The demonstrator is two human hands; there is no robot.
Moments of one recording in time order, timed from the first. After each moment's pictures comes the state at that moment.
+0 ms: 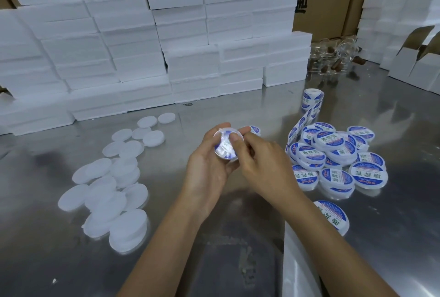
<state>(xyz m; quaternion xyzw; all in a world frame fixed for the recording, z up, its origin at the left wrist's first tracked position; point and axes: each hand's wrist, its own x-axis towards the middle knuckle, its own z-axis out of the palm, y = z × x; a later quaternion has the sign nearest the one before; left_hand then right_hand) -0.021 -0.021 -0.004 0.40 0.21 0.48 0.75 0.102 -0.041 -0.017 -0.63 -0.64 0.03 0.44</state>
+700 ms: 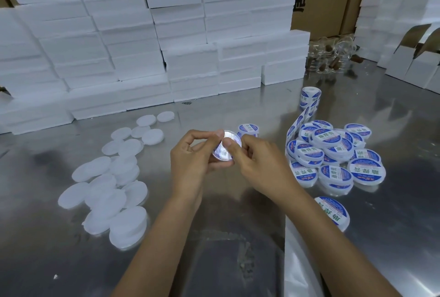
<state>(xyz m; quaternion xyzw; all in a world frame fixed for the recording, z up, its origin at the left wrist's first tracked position) -0.032 -0.020 -0.005 0.46 0.39 0.58 0.55 0.105 -0.041 -0.021 -0.62 -0.64 0.09 0.44</state>
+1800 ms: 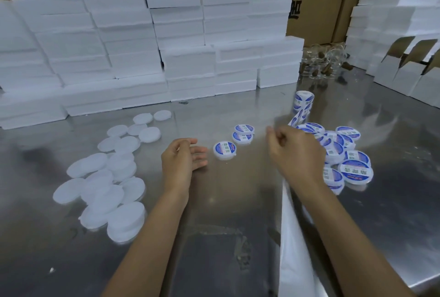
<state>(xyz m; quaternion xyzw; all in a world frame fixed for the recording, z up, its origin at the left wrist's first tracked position) -0.045 0.005 -0.027 0.39 0.51 0.57 0.50 0.152 -0.045 -0.018 -0.75 -0.50 -0.12 0.41</state>
